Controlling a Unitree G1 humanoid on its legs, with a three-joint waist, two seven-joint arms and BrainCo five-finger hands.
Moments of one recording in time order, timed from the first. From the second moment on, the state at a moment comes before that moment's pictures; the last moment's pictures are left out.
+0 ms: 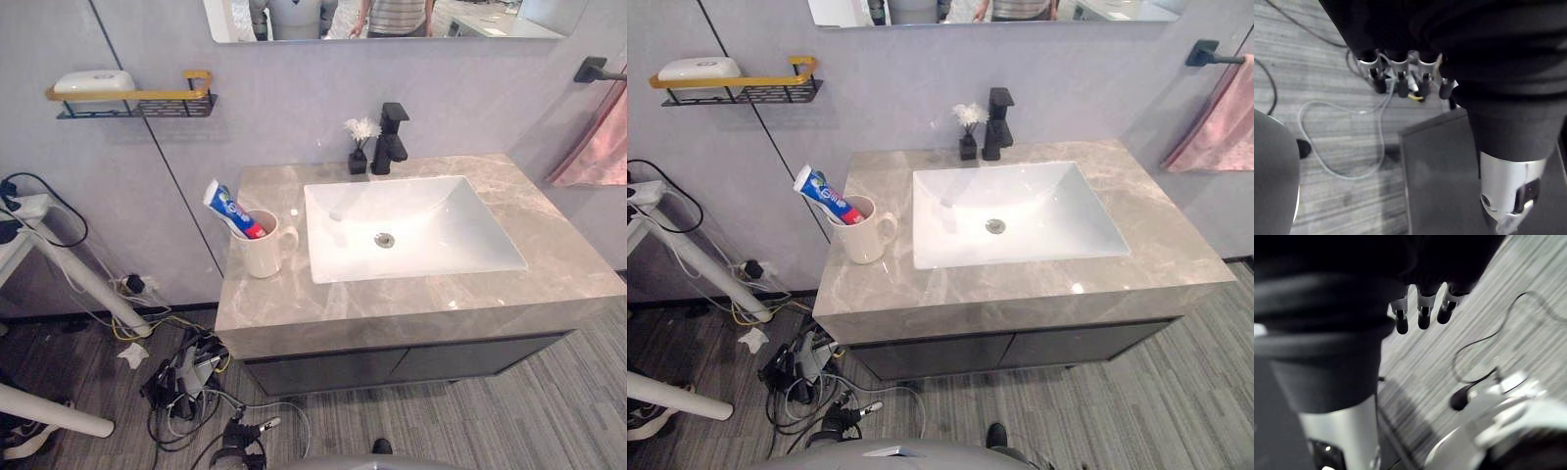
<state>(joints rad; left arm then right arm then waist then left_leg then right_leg) 0.16 -0.01 0.17 0.94 0.22 -0.11 0.16 0.37 0.04 -0.48 0.93 0.17 -0.08 -0.11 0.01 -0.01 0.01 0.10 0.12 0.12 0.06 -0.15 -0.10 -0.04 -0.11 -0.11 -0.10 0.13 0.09</state>
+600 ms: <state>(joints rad) 0.19 -0.04 0.46 0.20 -0.43 -0.21 0.27 0.26 -0.04 -0.39 1.10 0.14 -0.05 -0.11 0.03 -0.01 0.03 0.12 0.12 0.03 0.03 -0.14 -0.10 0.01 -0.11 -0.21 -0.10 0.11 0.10</state>
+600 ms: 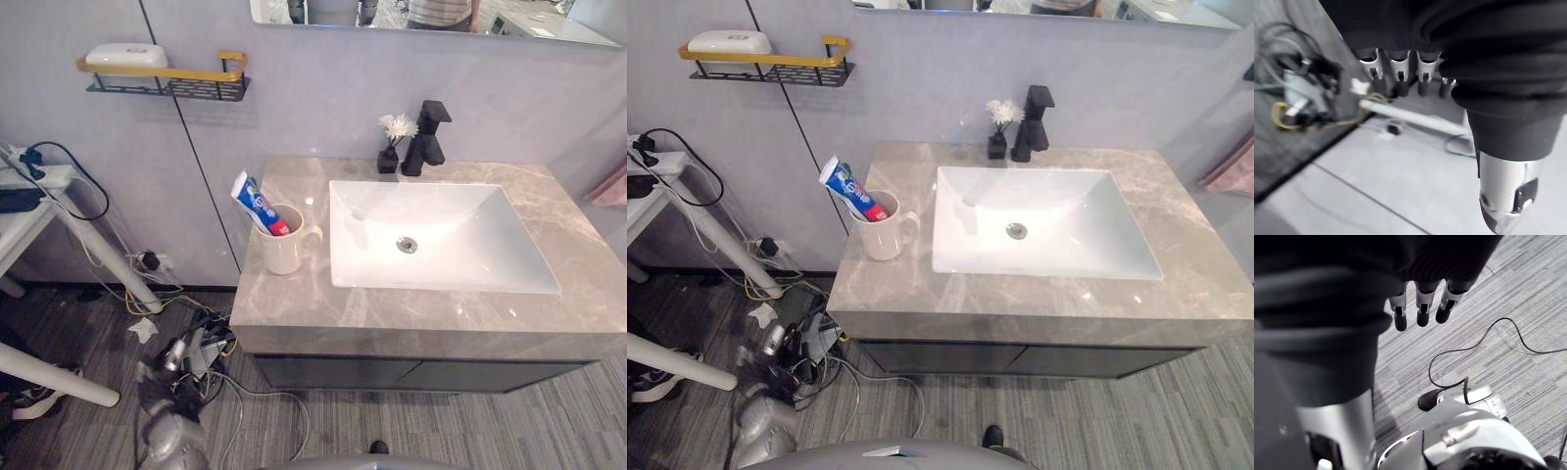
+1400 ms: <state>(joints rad) 0.21 -0.05 0.17 -0.50 -0.47 -0.36 0.18 0.26 -0.04 -0.39 1.11 0.14 -0.07 -0.11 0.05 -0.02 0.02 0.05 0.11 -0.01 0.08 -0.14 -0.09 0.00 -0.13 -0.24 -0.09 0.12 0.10</state>
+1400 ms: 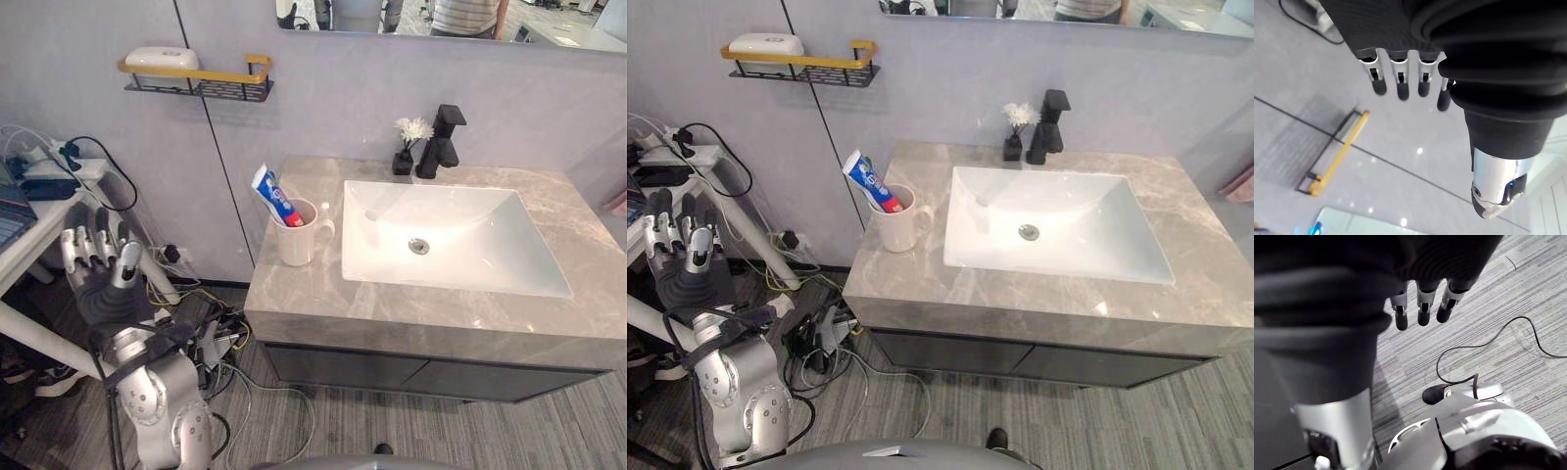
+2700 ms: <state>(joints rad) 0.19 0.15 -0.30 -0.07 -0.56 -0.20 -0.06 0.21 -0.07 -0.28 1.14 0.16 -0.08 -0.10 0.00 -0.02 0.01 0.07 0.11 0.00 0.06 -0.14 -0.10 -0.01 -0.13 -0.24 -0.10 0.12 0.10</state>
